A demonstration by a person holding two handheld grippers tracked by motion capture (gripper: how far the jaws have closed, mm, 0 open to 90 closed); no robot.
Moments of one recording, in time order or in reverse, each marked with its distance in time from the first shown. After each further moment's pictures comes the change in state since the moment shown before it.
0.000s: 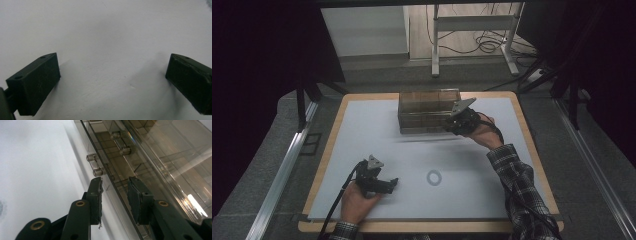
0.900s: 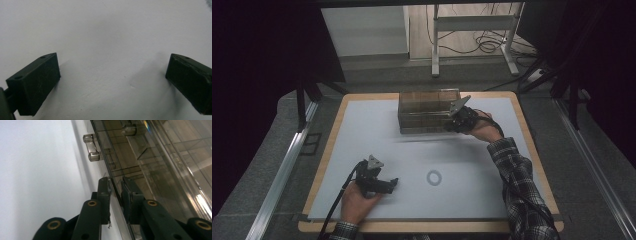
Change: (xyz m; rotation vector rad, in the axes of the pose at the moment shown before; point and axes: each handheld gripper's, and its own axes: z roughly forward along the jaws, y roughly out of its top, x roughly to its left) left arm 0.000 0.000 0.000 0.000 0.000 0.000; right arm -0.019 -0.006 0.019 0.092 0.096 -0.075
